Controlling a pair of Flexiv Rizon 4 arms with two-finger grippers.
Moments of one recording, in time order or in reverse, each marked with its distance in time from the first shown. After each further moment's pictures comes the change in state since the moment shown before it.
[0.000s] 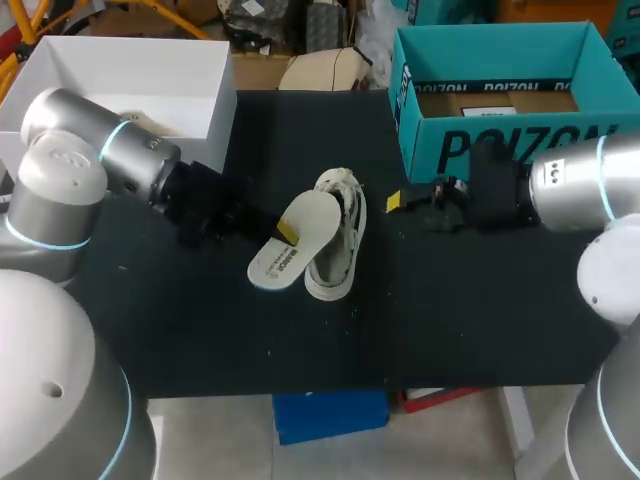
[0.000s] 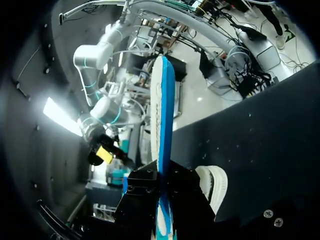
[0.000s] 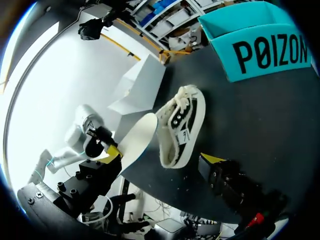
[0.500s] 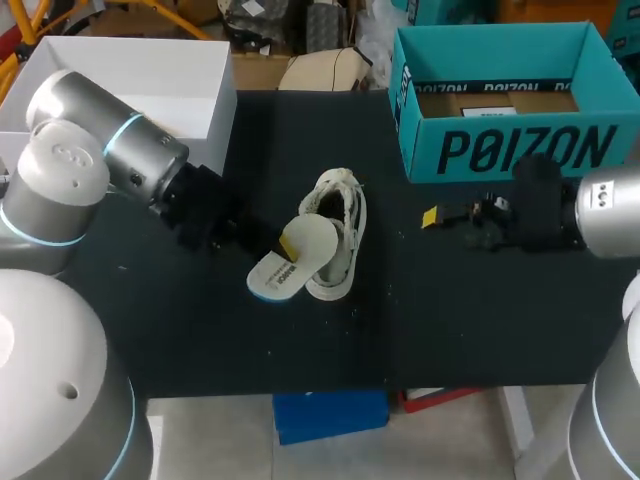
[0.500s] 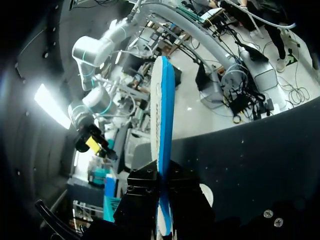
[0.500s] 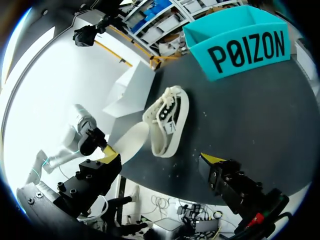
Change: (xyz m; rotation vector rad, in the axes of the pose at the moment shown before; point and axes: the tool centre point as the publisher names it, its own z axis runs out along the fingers) left arm 0.004 -0.027 0.006 0.037 0.115 -0.125; right arm -0.011 -0.023 -0.052 -0.046 -0.068 0.029
